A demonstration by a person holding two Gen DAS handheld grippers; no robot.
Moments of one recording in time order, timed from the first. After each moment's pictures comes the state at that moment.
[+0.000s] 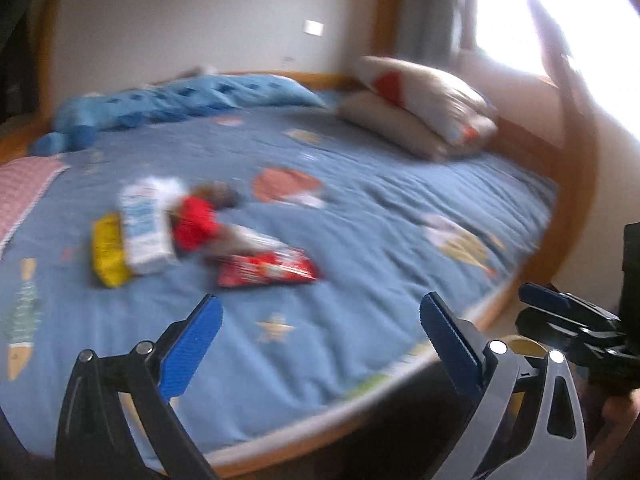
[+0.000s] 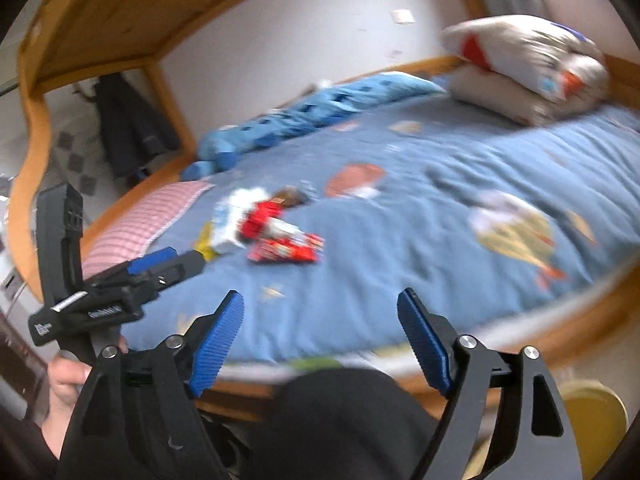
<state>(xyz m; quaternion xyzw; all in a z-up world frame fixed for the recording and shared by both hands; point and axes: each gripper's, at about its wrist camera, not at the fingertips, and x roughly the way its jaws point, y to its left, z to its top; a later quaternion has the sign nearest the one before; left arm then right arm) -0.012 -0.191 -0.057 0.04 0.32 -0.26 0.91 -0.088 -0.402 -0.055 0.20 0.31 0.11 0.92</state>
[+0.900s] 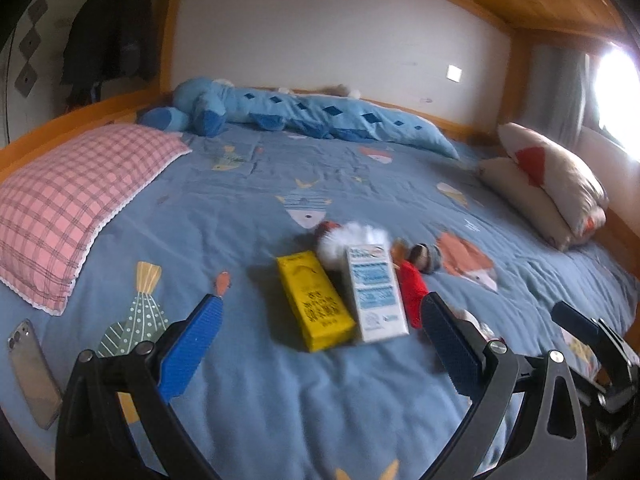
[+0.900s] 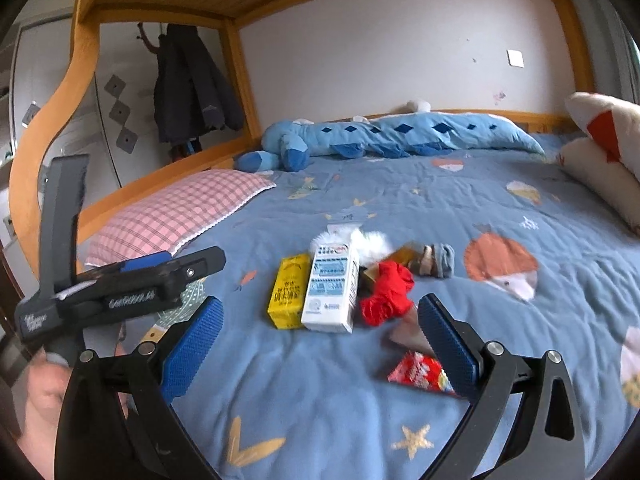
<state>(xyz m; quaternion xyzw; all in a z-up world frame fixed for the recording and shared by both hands) 0.106 -0.018 -0.038 -0.04 0.30 -0.08 0.95 0.066 -0.224 -0.022 0.10 0.27 0.19 0.94</state>
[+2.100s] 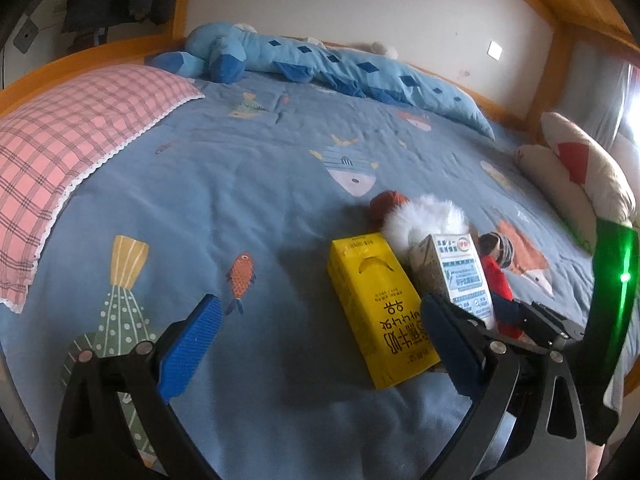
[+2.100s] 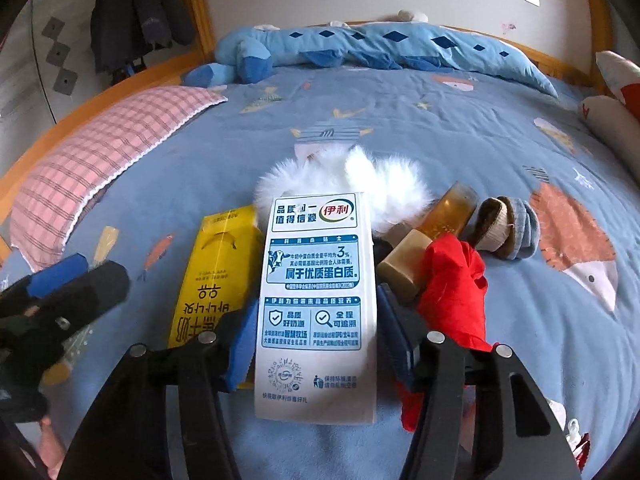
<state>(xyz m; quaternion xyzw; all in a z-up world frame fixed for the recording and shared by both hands) 0.197 0.016 -0.107 -0.07 0.37 -0.07 0.92 0.226 -0.148 -0.124 0.06 0.42 0.14 0.89</state>
